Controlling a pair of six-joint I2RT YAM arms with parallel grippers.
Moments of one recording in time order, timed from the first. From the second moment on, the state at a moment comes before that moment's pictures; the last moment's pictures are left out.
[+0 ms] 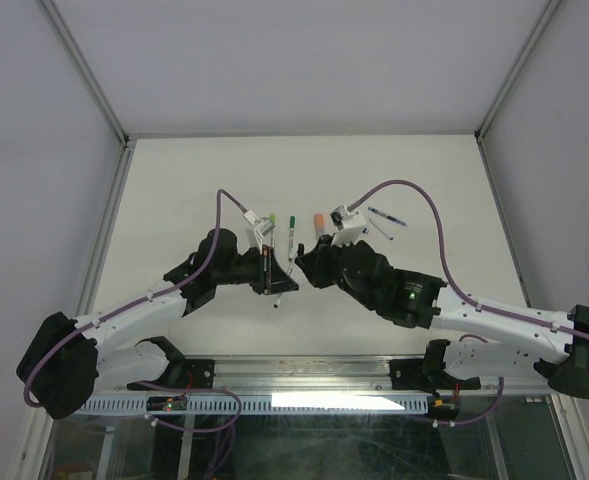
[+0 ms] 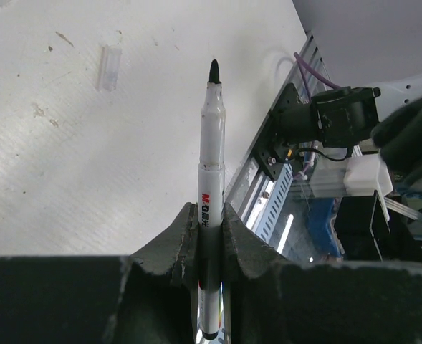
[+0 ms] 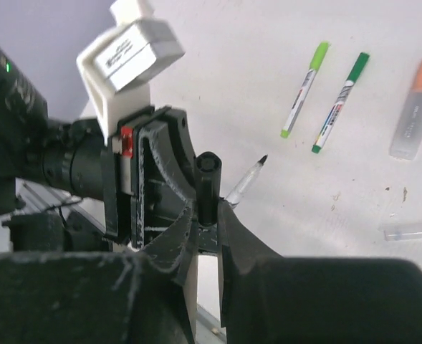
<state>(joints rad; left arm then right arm) -0.69 1.12 0.53 0.18 0.58 -0.66 1.20 1.04 0.84 -0.17 0.43 0.64</state>
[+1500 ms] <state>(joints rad) -0.69 0.97 0.62 0.09 0.68 -0.55 1.00 1.01 0.88 -0.11 0.30 1.05</state>
